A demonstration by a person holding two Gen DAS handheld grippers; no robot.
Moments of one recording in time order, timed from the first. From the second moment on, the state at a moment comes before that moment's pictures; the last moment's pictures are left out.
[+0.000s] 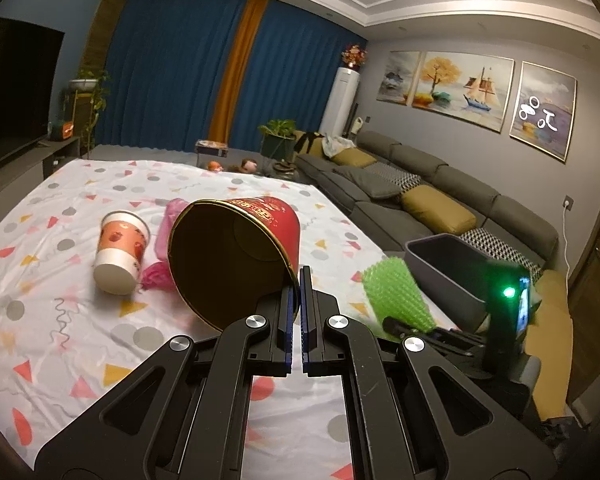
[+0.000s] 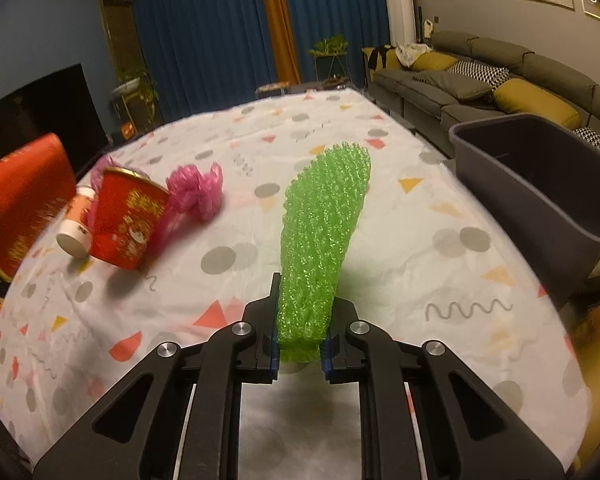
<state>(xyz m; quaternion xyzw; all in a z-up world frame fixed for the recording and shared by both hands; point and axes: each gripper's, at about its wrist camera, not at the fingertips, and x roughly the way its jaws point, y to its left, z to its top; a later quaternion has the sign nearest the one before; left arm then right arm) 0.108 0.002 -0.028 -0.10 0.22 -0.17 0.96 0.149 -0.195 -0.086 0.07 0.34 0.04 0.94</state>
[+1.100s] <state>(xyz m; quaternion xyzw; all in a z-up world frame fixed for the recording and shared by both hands) 0.153 -0.168 -0.008 -0.02 0.23 -0.29 0.93 0.108 -0.317 -0.030 0.09 0.24 -0.04 0.97</state>
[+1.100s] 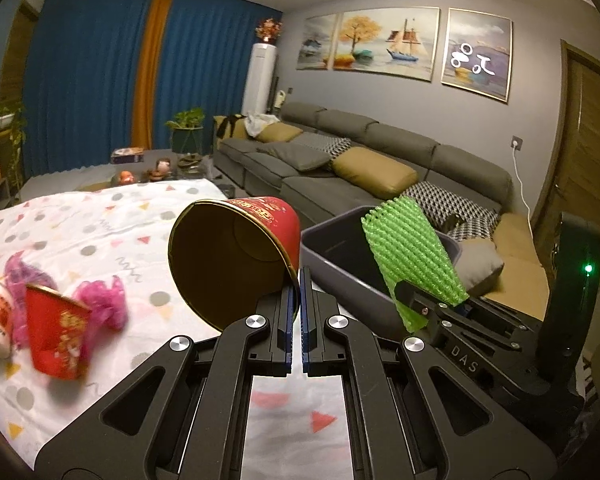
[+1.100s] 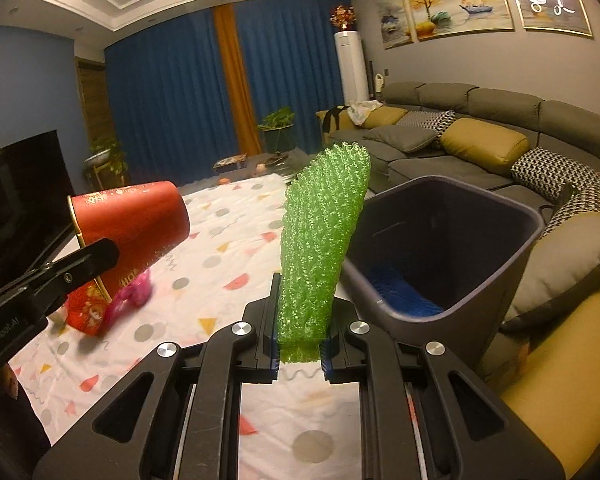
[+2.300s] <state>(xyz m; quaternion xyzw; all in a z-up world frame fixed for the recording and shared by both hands) 0.248 -0.323 -0.045 0.00 0.31 -0.39 0.87 0.144 -0.402 -0.052 0.13 0.25 -0.12 0.95</state>
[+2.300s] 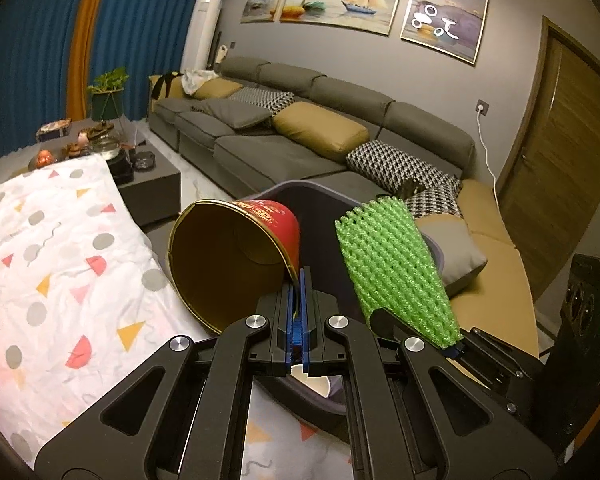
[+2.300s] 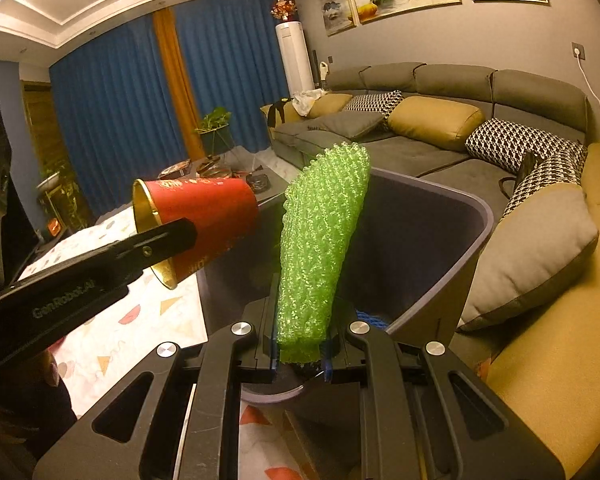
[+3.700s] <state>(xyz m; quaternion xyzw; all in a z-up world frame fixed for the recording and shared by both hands) 0.223 -0.203 -0.036 -0.04 0.27 -0.23 0.93 0.100 -0.368 -0.026 0.12 0.19 -0.13 0.97</state>
